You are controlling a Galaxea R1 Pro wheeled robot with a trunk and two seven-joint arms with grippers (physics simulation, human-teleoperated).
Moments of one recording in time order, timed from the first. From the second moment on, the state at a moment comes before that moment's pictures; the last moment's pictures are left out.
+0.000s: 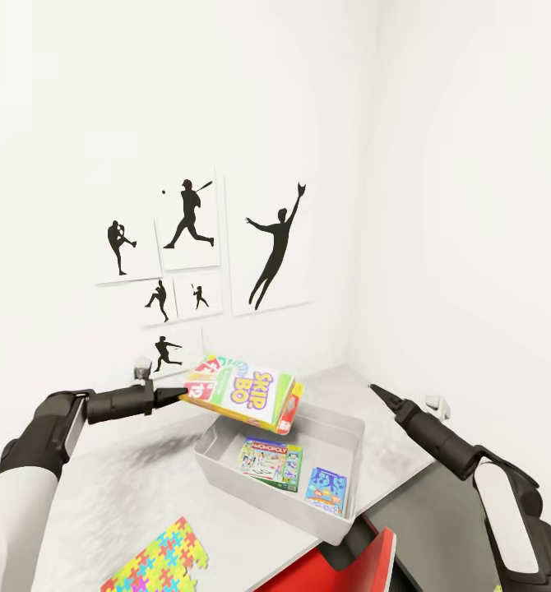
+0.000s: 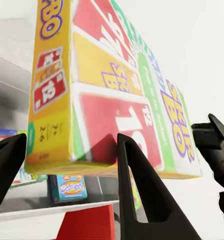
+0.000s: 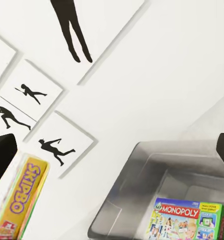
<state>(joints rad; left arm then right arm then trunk) -0.78 0.22 0.32 -0.77 -0.06 0.95 -1.35 -0.30 -0.06 -0.30 -1.49 -0.76 0.74 0.38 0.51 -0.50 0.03</state>
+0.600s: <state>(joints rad) -0.78 0.05 0.31 -0.71 -0.05 0.87 -1.03 -0.26 -0.06 -0.50 -1.50 -0.76 0.80 0.53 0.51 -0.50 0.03</state>
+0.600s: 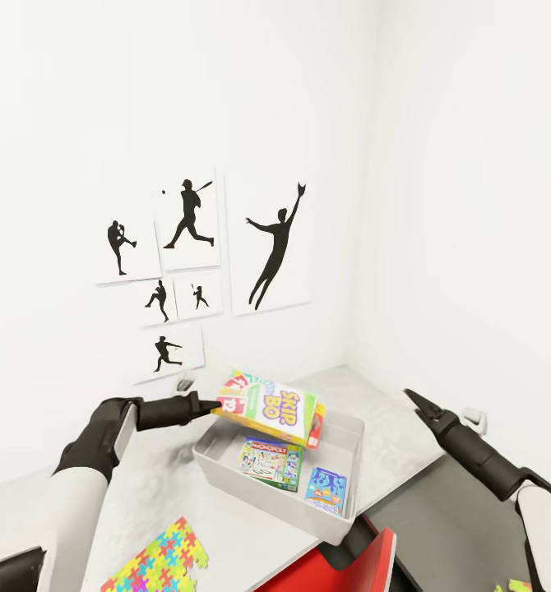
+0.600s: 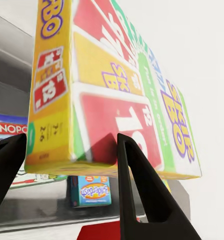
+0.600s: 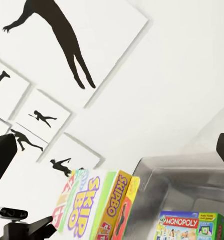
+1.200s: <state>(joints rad) -0.78 -0.03 0.30 -0.65 -0.06 0.80 -0.82 -0.26 -0.06 -0.53 -1.49 -0.75 0.80 0.55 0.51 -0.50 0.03</state>
